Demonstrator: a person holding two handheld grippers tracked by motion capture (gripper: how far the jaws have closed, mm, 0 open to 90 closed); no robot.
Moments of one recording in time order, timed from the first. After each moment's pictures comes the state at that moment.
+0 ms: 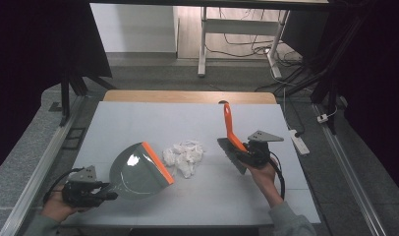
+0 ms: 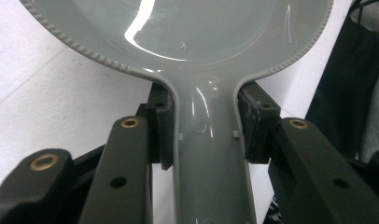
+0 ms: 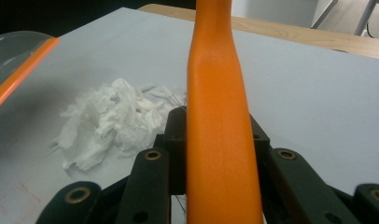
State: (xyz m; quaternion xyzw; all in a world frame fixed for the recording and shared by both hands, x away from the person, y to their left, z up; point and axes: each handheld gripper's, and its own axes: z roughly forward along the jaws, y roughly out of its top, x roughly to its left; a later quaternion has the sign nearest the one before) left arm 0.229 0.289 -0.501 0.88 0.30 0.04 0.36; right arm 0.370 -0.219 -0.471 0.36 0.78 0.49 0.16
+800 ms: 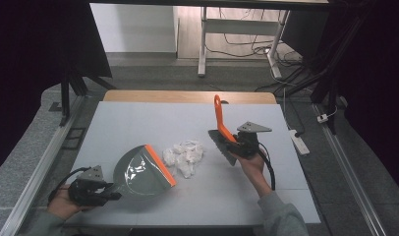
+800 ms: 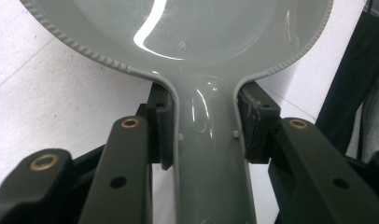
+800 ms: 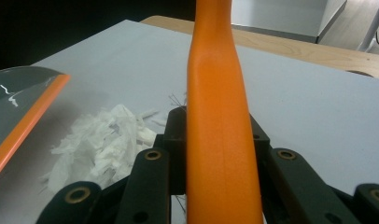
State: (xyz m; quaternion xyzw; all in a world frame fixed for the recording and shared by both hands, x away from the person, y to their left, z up) left arm 0.236 0.280 -0.507 0.89 0.31 0.03 0.33; right arm 0.396 -0.189 -0.470 0.35 0.78 0.50 0.15
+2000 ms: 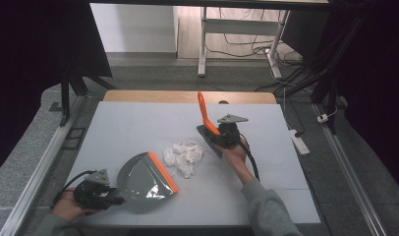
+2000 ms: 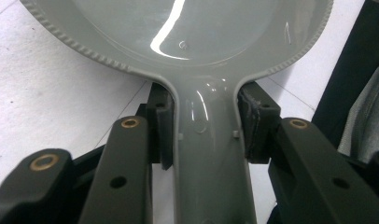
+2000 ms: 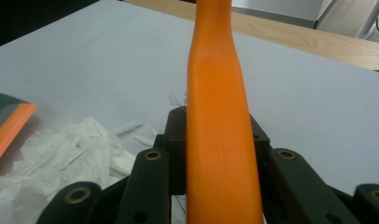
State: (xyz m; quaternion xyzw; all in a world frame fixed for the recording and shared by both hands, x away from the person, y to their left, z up) left arm 0.238 0.268 -0.519 0.90 0.32 0.00 0.31; right arm 0.437 -0.139 -0.489 0.36 0.80 0.46 0.16
